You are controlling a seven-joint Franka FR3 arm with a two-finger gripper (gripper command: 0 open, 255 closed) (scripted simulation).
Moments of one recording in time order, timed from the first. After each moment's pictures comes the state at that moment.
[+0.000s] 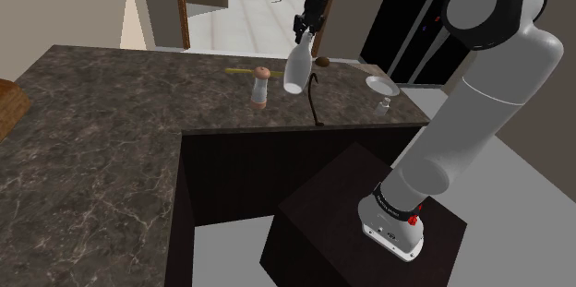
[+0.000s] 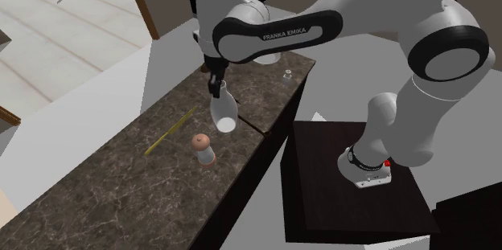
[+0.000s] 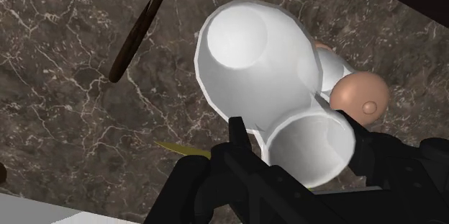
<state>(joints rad) 0.03 0.05 -0.26 -1.81 0.06 1.94 -0.16</state>
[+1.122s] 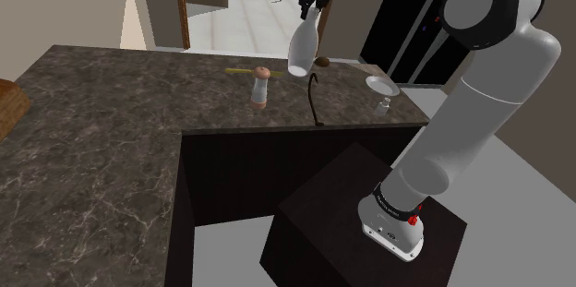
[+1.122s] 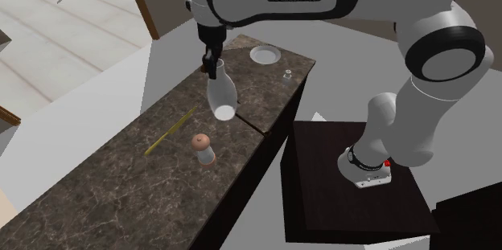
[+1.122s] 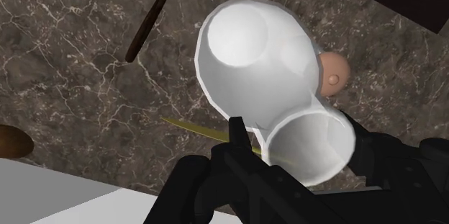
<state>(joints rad) 0.02 0.06 -0.27 -1.56 0.06 1.71 -0.16</state>
